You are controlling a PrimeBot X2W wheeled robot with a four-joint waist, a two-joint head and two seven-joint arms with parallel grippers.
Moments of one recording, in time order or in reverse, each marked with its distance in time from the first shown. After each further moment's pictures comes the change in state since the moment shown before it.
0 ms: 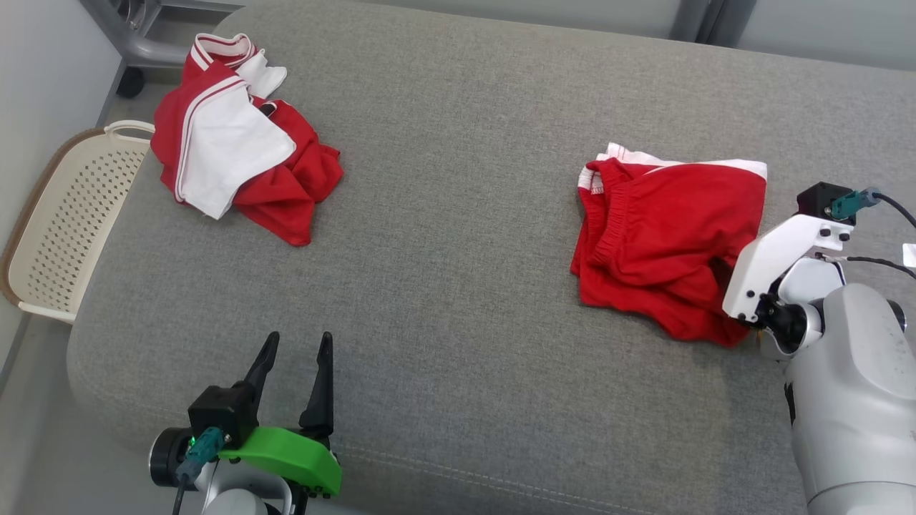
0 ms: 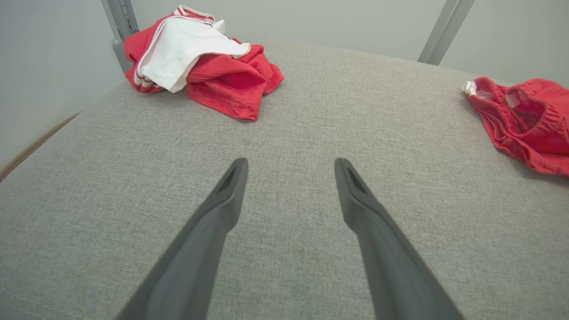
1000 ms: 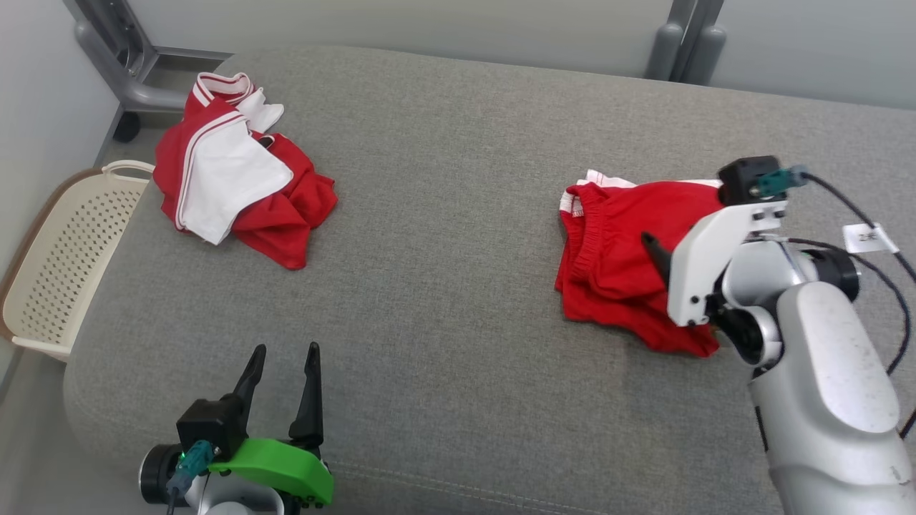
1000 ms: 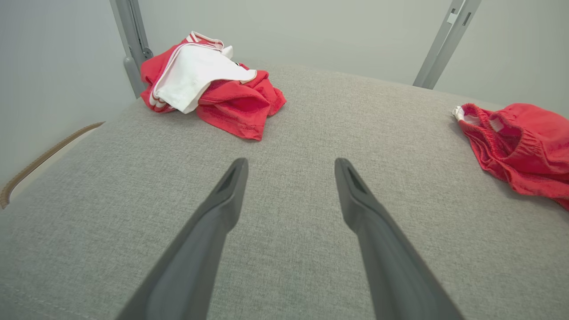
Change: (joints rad) left arm 0.030 0.000 0.026 -0.013 -0.008 0.017 0.000; right arm 0.137 0.001 0.363 -0.402 0.097 0.000 0.076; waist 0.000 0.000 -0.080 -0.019
